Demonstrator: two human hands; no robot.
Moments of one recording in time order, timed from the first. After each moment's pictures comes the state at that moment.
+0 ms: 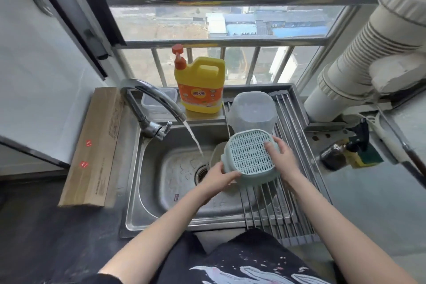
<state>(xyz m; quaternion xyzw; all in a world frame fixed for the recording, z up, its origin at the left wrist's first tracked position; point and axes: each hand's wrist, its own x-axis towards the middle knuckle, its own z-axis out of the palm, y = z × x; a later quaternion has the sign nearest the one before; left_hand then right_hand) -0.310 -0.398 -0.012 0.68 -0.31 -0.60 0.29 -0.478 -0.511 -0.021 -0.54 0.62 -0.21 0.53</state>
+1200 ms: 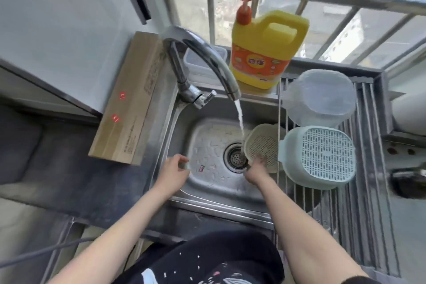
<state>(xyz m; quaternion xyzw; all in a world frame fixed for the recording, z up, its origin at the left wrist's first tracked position) -0.186 -0.294 -0.081 0.87 -0.21 -0.40 0.19 -0.356 -0.460 -0.173 -0.65 0.58 0.25 0.42</state>
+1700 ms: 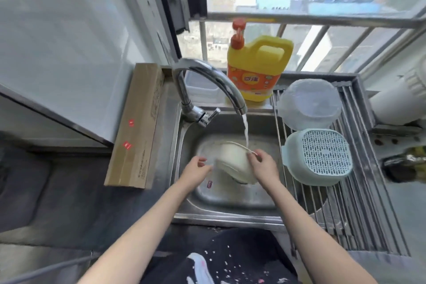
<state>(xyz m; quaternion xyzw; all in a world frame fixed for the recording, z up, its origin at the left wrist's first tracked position) -0.169 -0.336 -0.056 0.80 -0.18 -0.51 0.26 -0.335 -0.443 -0.076 -0.66 0.61 -0.08 0.44</state>
